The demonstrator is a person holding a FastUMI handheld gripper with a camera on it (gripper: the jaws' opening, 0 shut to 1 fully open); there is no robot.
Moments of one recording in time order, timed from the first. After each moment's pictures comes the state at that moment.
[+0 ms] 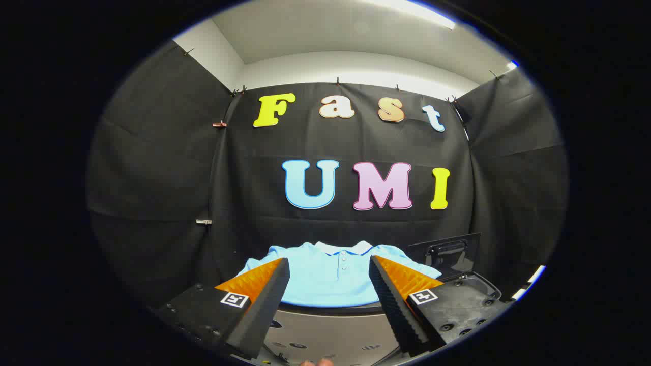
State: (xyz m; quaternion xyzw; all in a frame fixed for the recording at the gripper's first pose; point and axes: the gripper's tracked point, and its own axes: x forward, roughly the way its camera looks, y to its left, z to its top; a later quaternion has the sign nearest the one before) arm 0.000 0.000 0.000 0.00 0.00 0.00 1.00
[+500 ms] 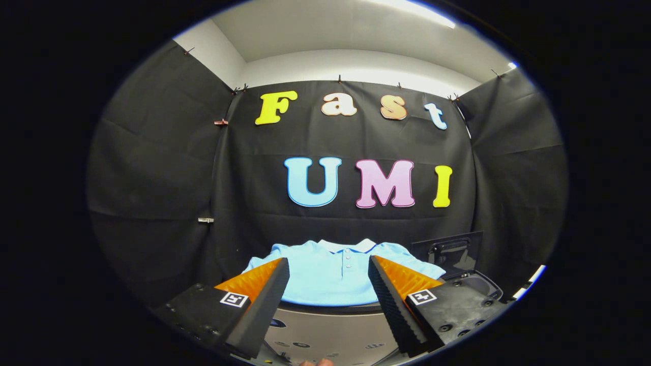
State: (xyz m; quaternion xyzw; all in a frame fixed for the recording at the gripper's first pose) arm 0.001 0.007 -0.005 0.00 0.01 0.00 1.00
